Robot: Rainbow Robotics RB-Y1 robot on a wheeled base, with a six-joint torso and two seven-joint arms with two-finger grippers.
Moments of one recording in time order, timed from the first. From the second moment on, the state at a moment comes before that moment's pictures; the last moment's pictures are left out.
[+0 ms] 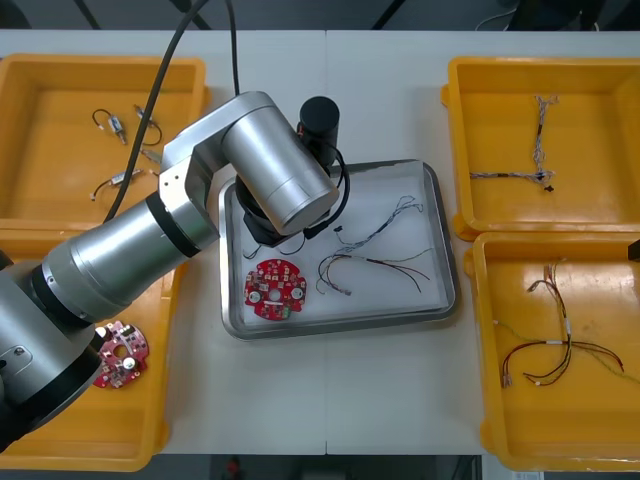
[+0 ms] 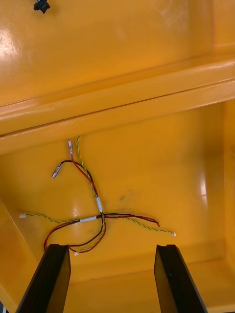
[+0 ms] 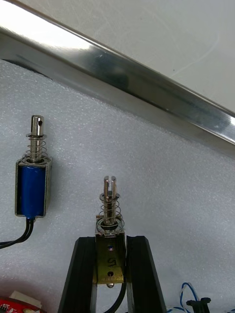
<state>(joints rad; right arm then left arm) -0.26 -0.94 -0.23 -2.00 -0.97 1.89 1.02 -0.89 0.36 -0.73 -1.53 0.43 1.55 -0.05</state>
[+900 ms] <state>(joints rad) -0.26 -0.94 -0.23 -2.00 -0.97 1.89 1.02 -0.94 0.39 -0.65 -1.63 0.59 1.71 -0.05</state>
